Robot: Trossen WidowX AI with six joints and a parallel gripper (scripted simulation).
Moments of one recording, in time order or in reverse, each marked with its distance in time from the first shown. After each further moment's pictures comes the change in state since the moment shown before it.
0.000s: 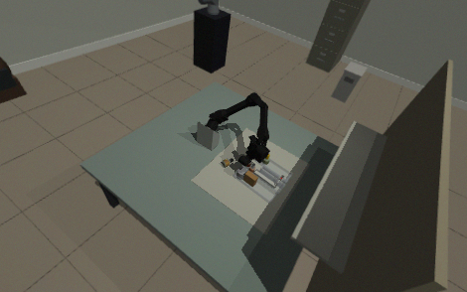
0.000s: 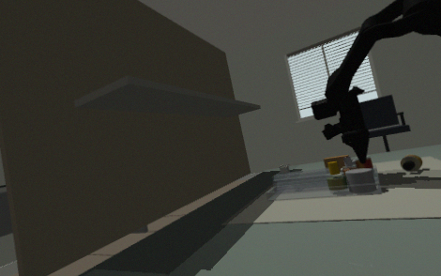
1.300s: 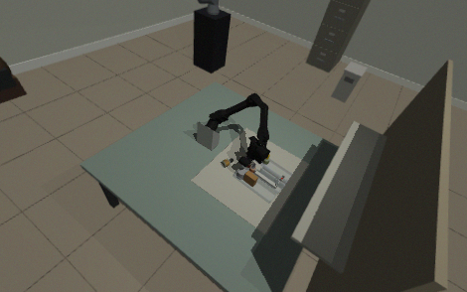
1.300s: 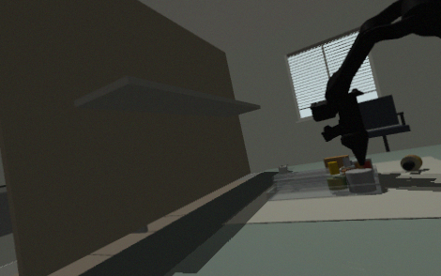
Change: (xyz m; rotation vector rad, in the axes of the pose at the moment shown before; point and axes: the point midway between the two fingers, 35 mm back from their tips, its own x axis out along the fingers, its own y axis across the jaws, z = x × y) arm 0.006 0.000 0.004 -0.002 -0.005 0.002
